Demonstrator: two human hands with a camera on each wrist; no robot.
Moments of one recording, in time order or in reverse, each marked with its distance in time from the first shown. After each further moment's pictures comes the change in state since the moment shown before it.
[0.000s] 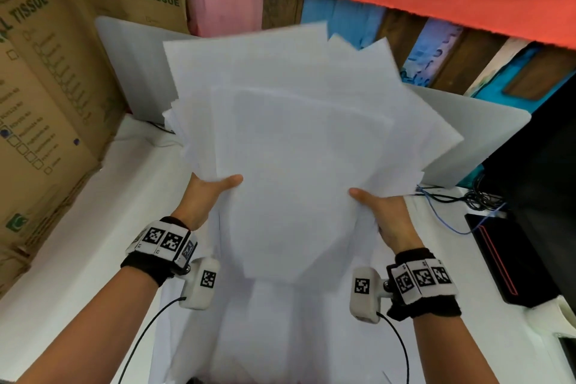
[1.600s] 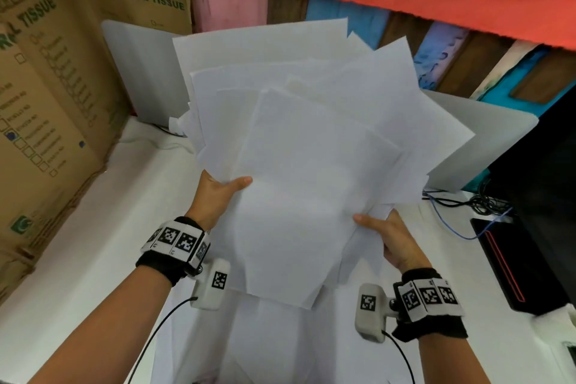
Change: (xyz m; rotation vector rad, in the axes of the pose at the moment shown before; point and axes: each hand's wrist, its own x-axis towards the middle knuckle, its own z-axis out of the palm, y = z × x) left_hand -0.001 0.001 0.013 0.037 -0.016 0.201; right_hand -0.018 0.008 -0.008 0.080 -0.229 0.068
